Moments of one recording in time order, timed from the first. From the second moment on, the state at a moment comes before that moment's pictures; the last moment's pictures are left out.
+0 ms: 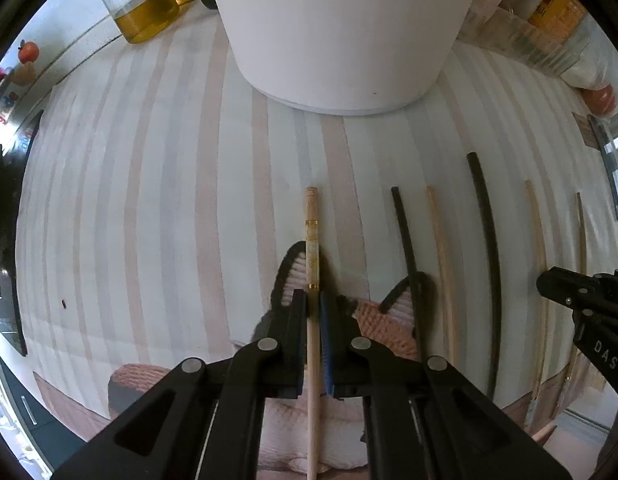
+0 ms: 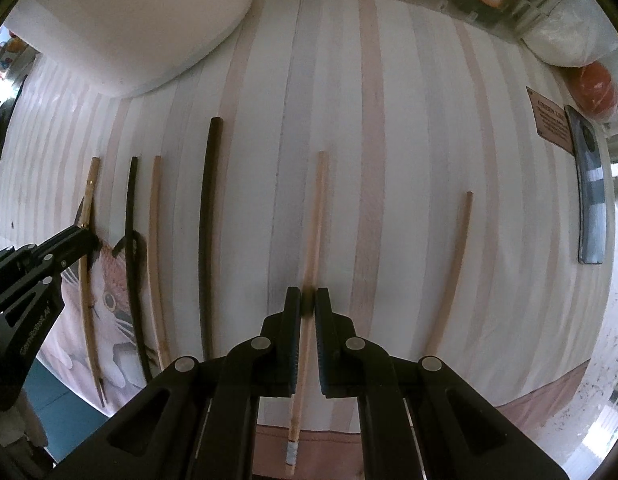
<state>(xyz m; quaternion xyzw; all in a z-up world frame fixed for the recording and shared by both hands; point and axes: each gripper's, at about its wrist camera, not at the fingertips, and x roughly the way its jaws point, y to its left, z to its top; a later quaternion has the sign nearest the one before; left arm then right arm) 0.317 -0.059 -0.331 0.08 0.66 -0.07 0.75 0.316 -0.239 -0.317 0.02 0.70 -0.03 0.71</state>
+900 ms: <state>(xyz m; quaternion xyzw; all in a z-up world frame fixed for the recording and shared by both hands) 0.307 -0.021 -0.145 -0.01 0.50 -0.10 0.86 0.306 -0.235 -0.147 0.08 0.51 0.04 0.85</state>
